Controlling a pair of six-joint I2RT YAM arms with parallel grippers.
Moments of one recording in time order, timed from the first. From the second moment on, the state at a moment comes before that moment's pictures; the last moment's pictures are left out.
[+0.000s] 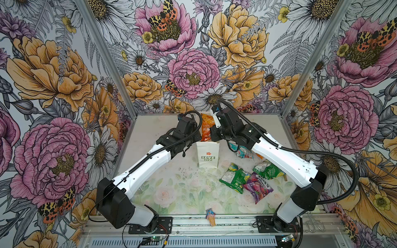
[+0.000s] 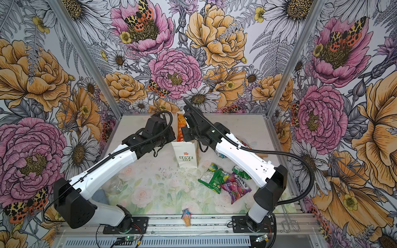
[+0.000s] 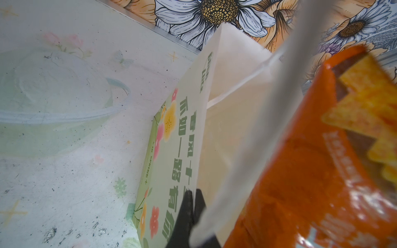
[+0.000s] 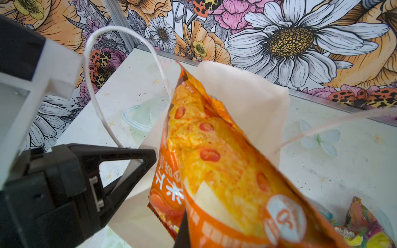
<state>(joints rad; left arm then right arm) -0.60 1.42 1.31 -0.53 -0.16 -0.82 0.78 1.65 1.77 -0.81 0.16 0.28</state>
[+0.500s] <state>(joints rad) -0.60 1.42 1.31 -0.53 -0.16 -0.82 0.78 1.64 1.77 -0.81 0.12 0.30</state>
